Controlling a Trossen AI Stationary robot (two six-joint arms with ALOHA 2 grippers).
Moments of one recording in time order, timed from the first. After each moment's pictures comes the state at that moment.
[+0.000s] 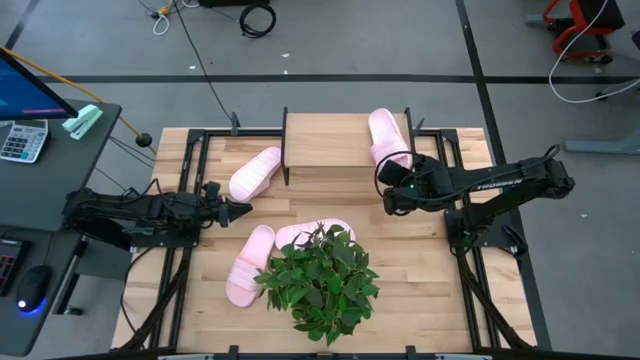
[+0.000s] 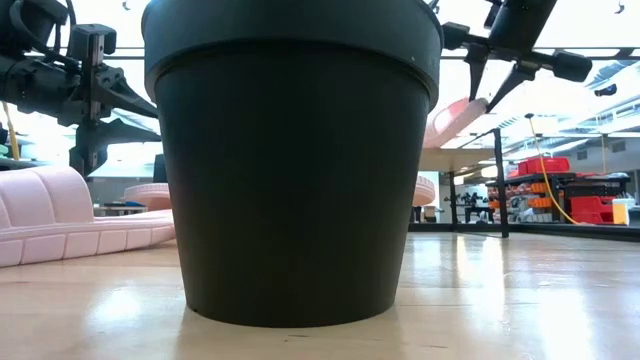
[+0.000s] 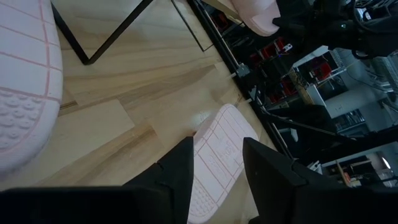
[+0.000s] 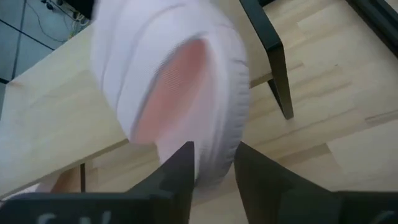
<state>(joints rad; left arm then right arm) -0.10 0.18 0.08 -0.15 -0.33 -1.03 0.08 1.31 1.11 -1.24 0.77 2.04</state>
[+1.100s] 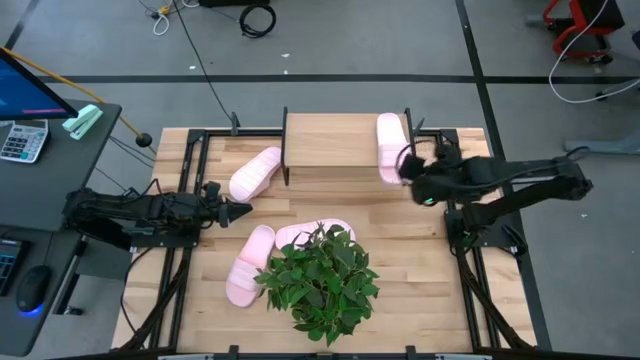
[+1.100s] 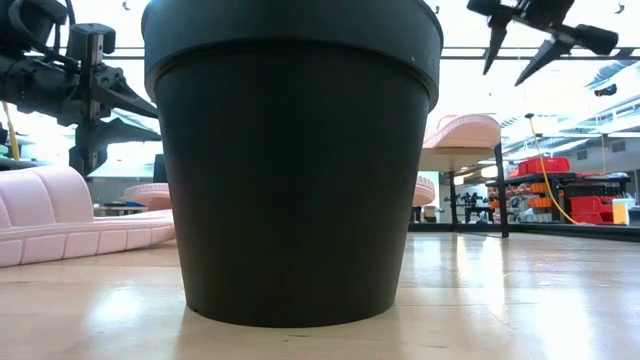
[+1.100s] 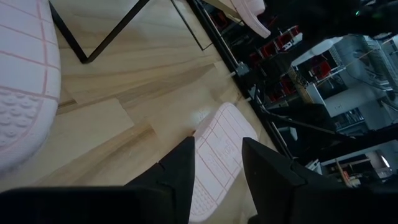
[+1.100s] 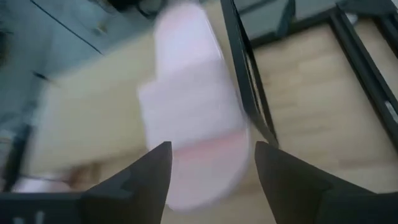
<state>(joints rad) -0.10 0.18 0.08 -0.15 -0.33 -1.03 0.08 1.07 1.14 -1.34 0.81 1.82</state>
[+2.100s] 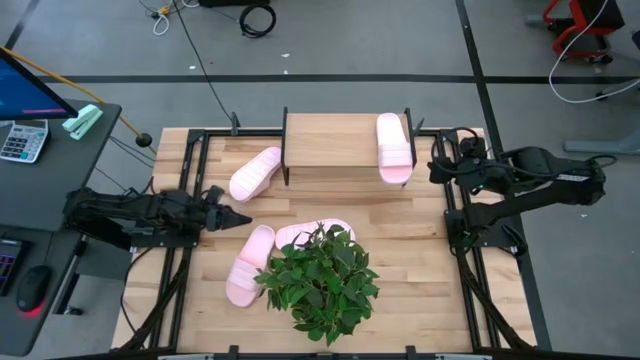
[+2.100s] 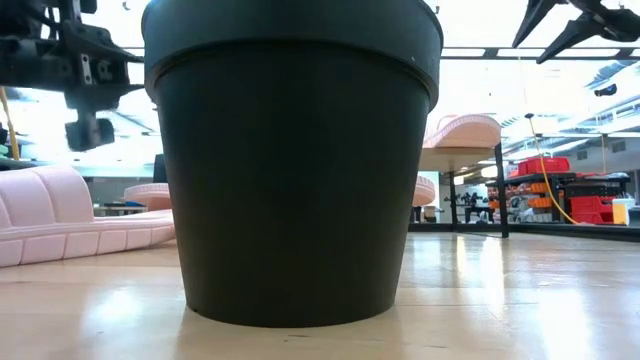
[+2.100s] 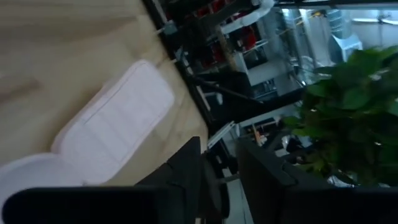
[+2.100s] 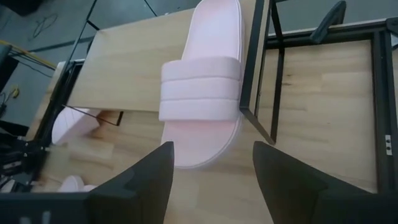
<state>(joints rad) -0.10 0.18 0.10 0.03 -0.04 -1.14 0.08 0.80 1.14 -1.33 0.65 1.43</state>
